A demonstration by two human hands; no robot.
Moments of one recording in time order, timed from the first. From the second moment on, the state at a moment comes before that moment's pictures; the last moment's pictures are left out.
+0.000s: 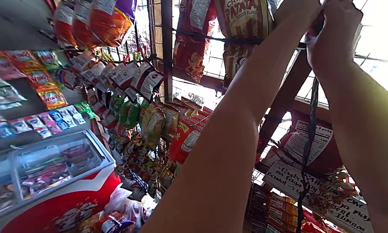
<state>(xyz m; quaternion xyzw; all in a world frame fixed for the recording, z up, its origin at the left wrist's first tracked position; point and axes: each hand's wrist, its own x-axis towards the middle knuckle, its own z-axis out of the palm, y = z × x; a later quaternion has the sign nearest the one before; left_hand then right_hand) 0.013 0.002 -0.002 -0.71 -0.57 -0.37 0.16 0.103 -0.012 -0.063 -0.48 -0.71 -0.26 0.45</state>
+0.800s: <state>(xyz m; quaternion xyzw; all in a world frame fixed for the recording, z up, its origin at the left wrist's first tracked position) 0.017 0.012 -0.017 -0.67 -0.54 -0.47 0.21 0.122 -0.053 -0.074 -0.45 -0.79 -0.26 0.34</state>
